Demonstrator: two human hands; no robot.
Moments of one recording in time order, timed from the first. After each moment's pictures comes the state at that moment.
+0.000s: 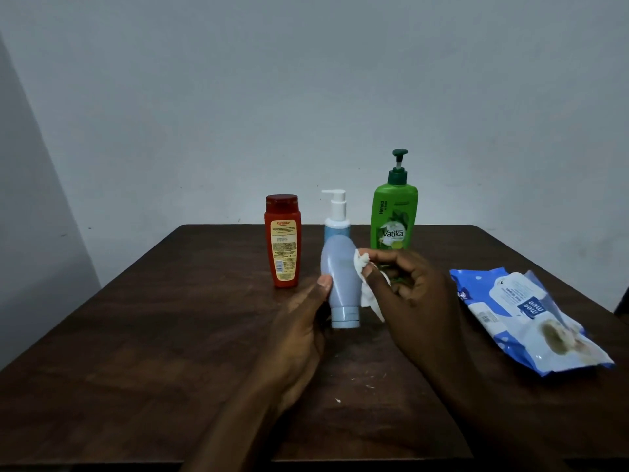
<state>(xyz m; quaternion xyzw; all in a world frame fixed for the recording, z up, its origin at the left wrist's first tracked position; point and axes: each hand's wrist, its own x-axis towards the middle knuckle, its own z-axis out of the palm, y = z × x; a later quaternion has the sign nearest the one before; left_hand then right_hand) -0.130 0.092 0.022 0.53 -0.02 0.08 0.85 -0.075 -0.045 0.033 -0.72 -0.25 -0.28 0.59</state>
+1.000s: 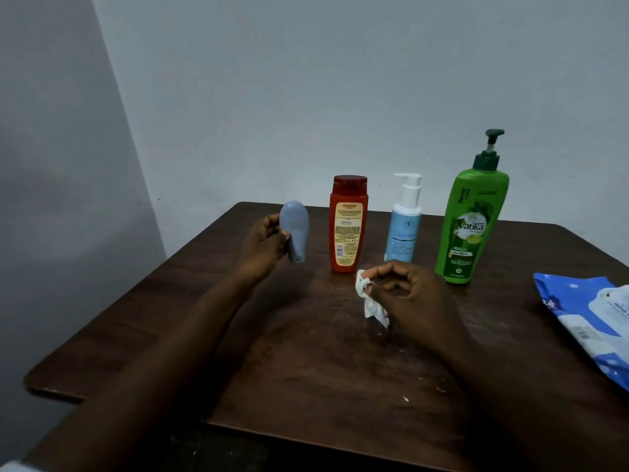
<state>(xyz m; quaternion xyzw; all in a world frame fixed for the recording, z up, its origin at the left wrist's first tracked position) -0.069 0.261 0.022 0.73 0.13 0.25 0.62 -0.046 0.015 0.001 -0.79 -0.29 -0.07 0.53</state>
